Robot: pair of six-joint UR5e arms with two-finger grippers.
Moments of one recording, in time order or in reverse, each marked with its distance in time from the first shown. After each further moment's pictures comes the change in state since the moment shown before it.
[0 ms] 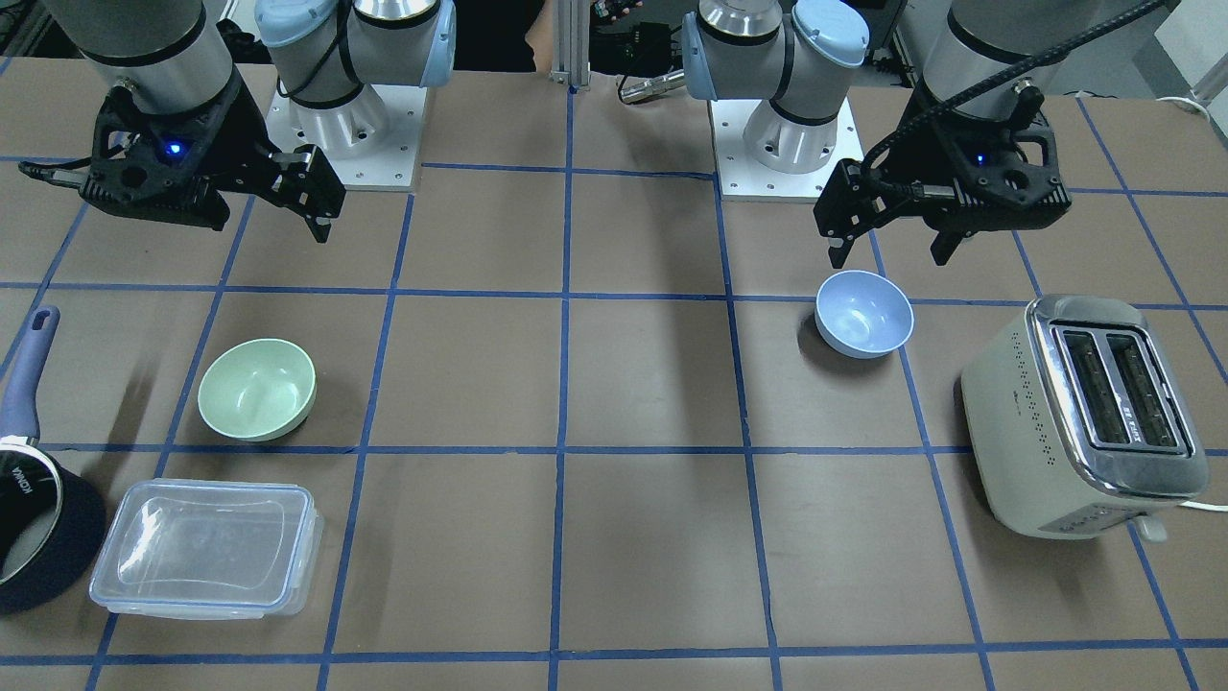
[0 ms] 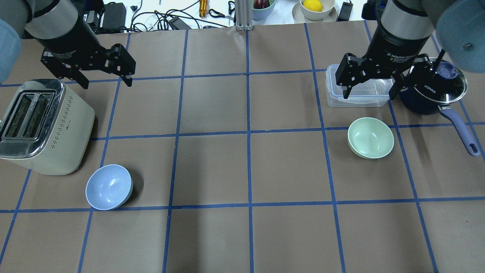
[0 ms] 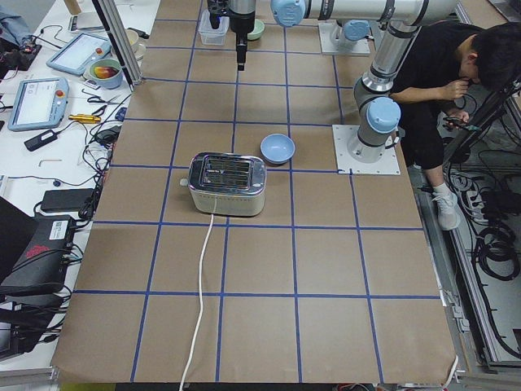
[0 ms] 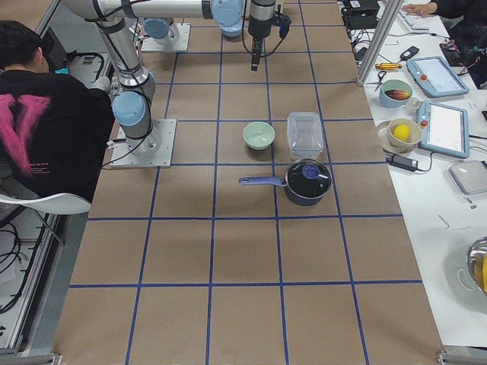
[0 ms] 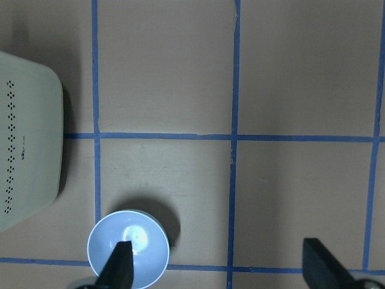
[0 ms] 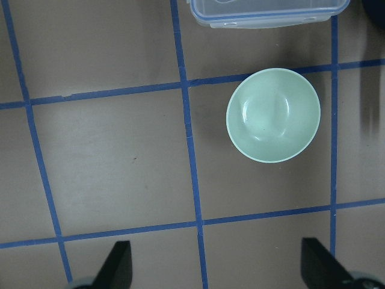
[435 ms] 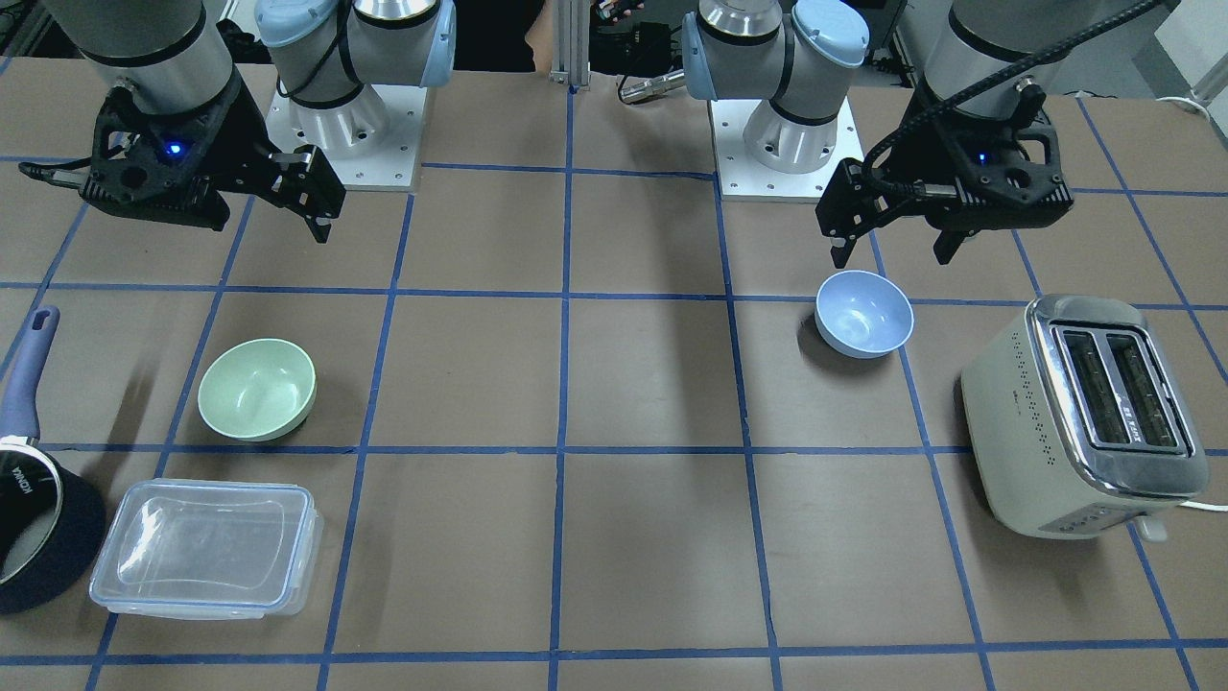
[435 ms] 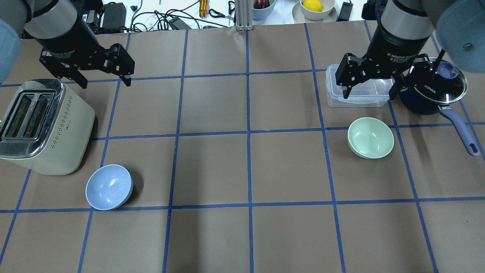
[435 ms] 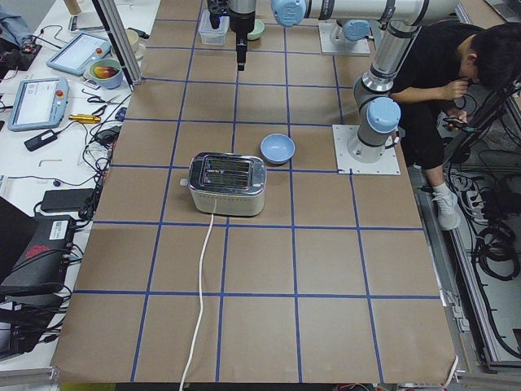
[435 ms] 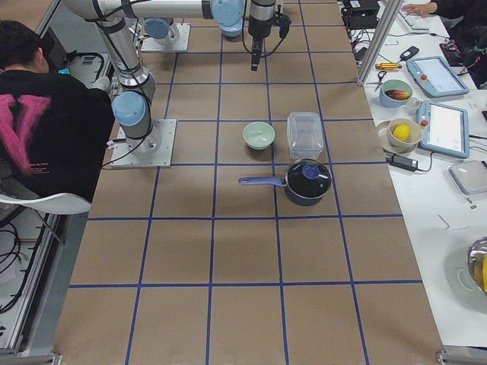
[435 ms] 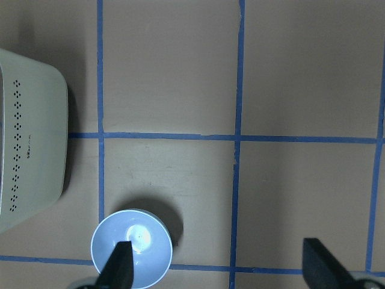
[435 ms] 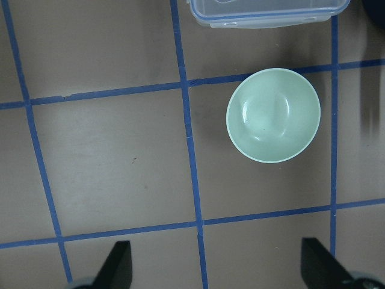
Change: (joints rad) left arm -0.001 0.001 -0.003 0.000 0.007 0.001; right arm 0.000 0.001 0.000 -0.002 0.000 0.000
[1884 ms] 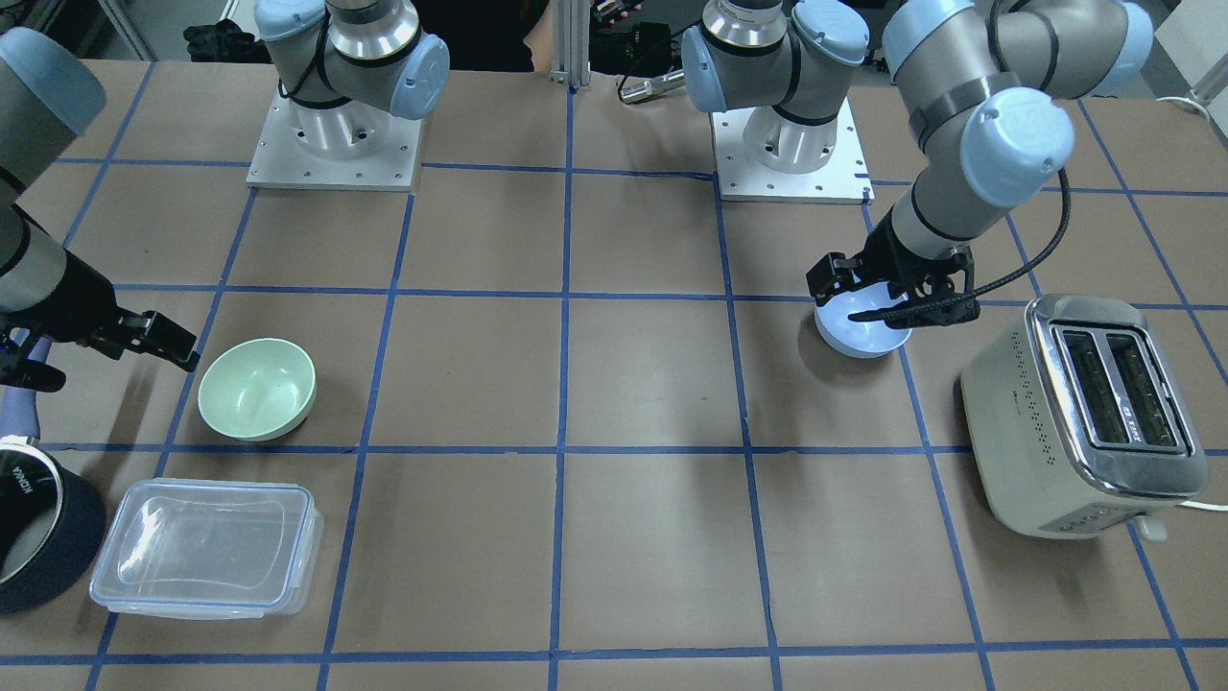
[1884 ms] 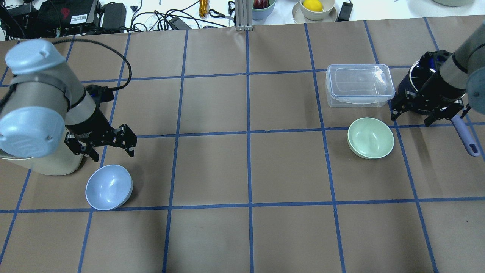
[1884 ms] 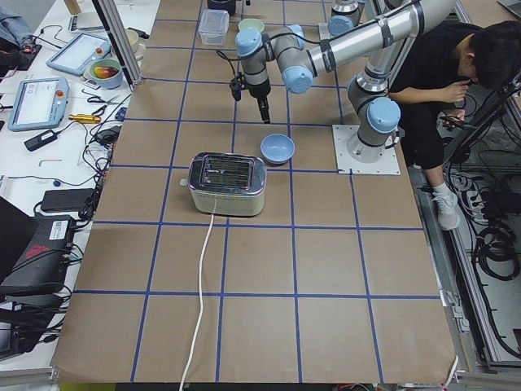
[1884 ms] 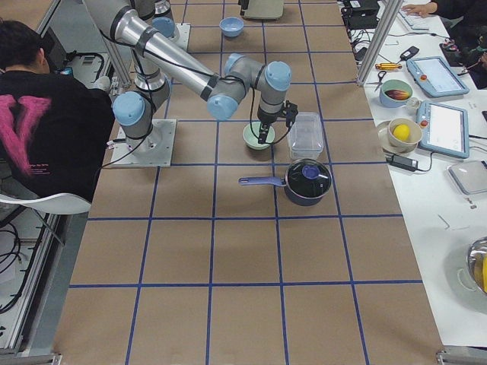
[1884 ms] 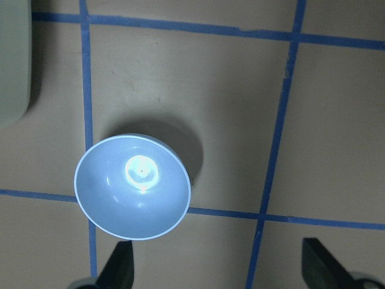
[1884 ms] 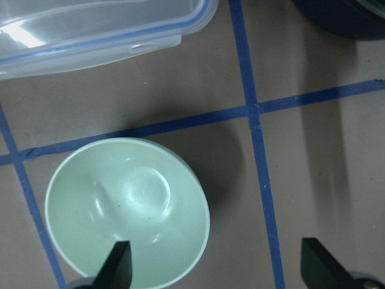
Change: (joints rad) left arm 0.173 -0.015 -0.510 0.273 -0.002 0.080; right arm -0.422 0.198 0.315 -0.470 0.085 -0.331
